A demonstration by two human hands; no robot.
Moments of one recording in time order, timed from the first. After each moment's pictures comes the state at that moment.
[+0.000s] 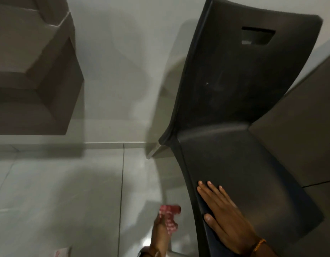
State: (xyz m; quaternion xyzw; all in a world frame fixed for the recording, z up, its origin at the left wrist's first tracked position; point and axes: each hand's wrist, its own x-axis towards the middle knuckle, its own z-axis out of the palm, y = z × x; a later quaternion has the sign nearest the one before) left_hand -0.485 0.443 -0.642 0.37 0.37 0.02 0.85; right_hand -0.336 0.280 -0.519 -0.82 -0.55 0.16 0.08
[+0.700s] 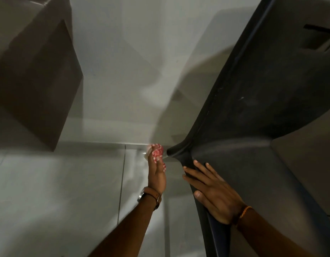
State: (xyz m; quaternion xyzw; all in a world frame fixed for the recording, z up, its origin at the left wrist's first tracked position) left_hand -0.352 0.590 -0.633 0.49 0.38 0.27 0.74; right_hand -0.245 0.413 -0.537 -0.75 -0.65 0.14 0.03
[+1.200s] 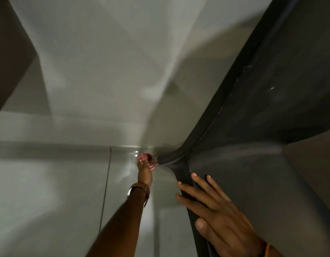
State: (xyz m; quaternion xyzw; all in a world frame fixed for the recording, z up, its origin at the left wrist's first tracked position) left_hand -0.277 0.635 -0.752 0.36 0.49 0.19 0.77; right_hand -0.238 0.412 -0.541 -0.73 -0.66 0.14 0.09
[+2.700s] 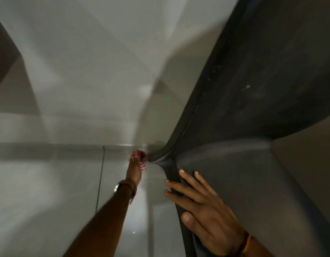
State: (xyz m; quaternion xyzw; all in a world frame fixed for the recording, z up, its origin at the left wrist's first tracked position) left_hand -0.287 0.642 -0.738 0.49 0.45 0.13 0.73; right_hand -0.239 0.414 -0.535 -0.74 -0.64 0.16 0.12
